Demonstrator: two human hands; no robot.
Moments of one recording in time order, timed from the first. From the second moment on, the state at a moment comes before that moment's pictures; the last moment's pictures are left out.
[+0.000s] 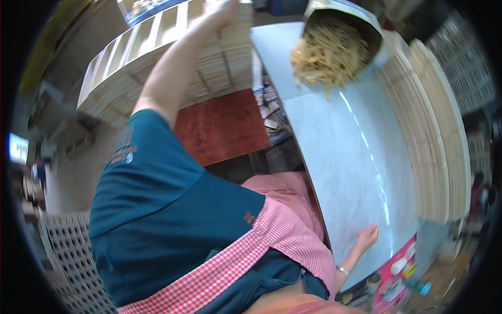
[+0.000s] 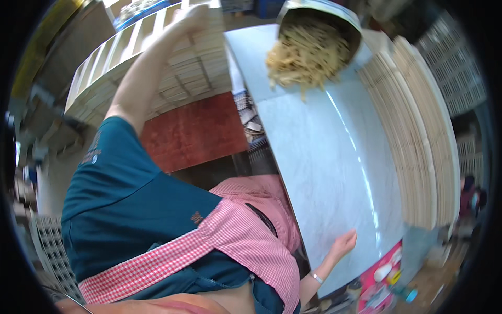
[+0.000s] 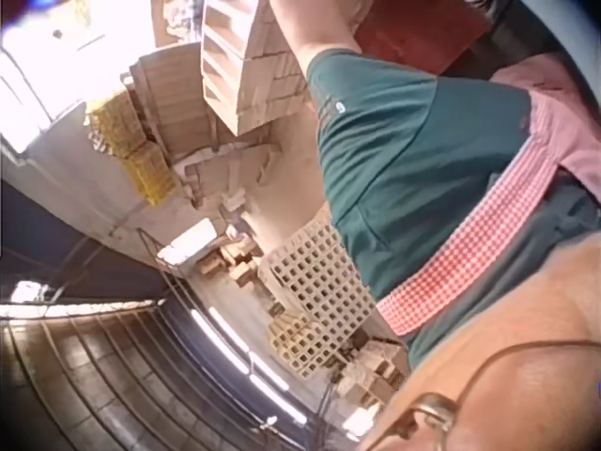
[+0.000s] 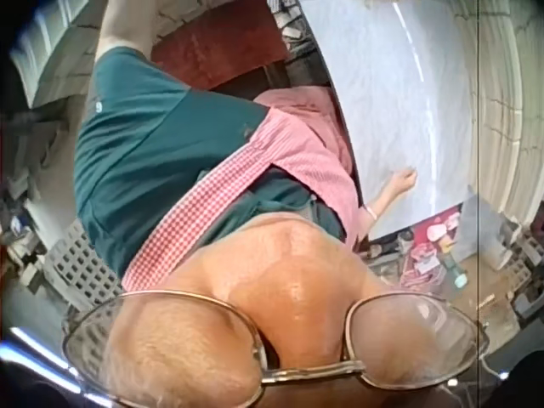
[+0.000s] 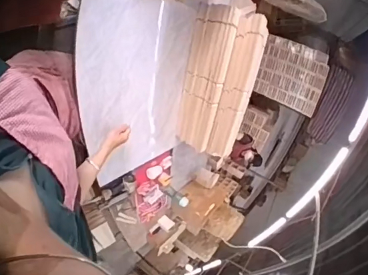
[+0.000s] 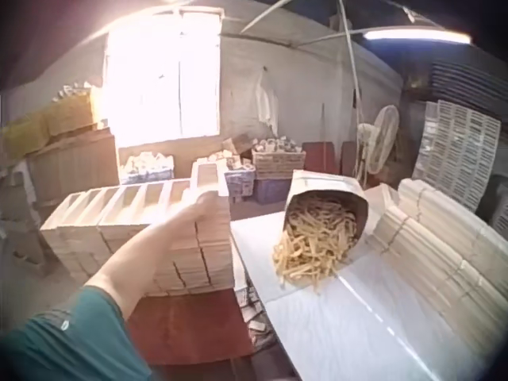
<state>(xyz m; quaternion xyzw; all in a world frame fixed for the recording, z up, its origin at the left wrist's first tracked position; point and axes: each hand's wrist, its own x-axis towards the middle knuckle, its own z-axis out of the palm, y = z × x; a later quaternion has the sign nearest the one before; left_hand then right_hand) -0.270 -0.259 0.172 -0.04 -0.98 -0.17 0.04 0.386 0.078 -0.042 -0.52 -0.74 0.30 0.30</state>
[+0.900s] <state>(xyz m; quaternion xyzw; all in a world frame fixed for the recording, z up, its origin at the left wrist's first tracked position) 0.062 -0.095 -0.054 -0.58 -0.74 -0.32 0.08 0.479 0.394 0.067 -0.67 -0.64 0.08 0.36</state>
